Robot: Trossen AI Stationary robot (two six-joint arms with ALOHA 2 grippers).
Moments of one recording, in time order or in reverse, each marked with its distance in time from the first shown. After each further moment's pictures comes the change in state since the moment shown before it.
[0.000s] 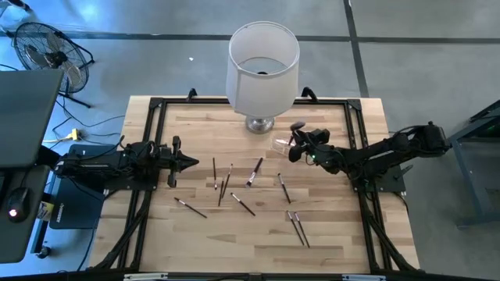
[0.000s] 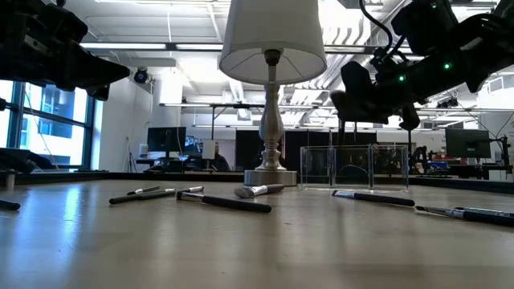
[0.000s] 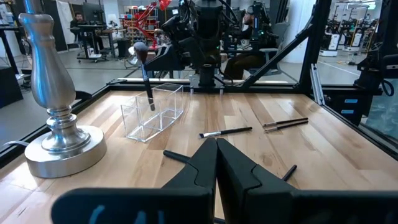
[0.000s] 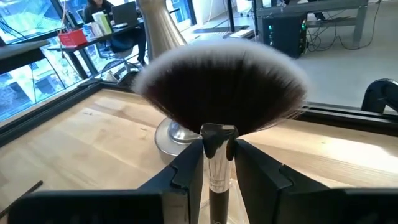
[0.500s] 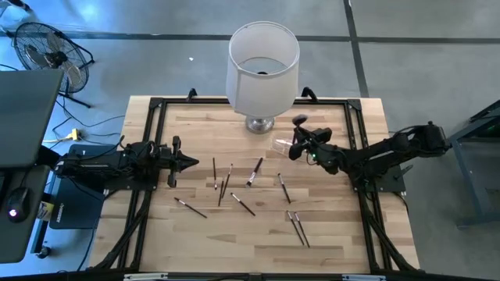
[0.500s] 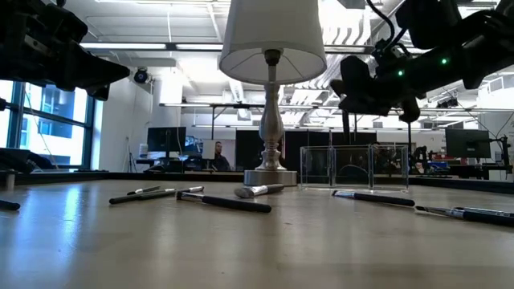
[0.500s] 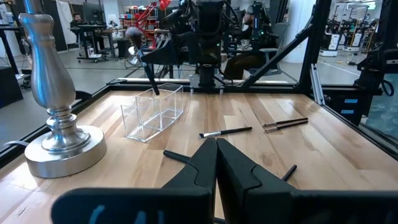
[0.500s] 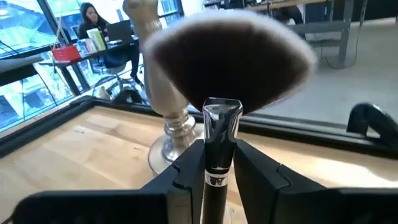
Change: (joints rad) left arm 0.000 0.000 0.000 0.000 0.000 0.000; right arm 0.007 0.000 0.000 0.073 0.075 -0.076
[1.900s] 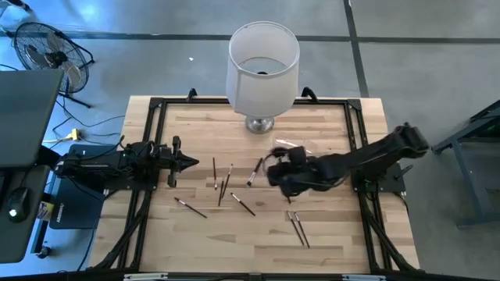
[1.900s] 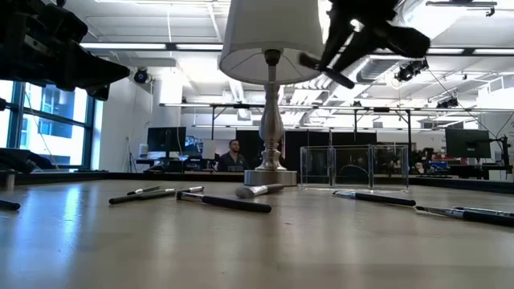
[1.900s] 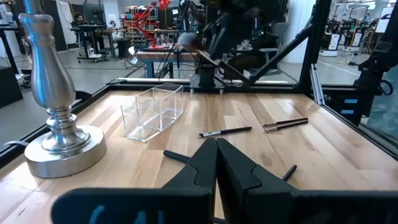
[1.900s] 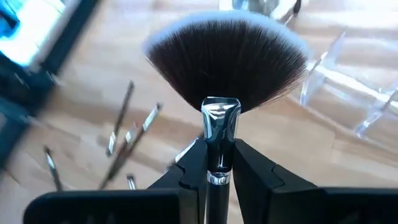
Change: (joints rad) left arm 0.000 0.000 0.000 0.000 0.000 0.000; right arm 0.327 0.213 0.884 -1.531 -0.222 1.061
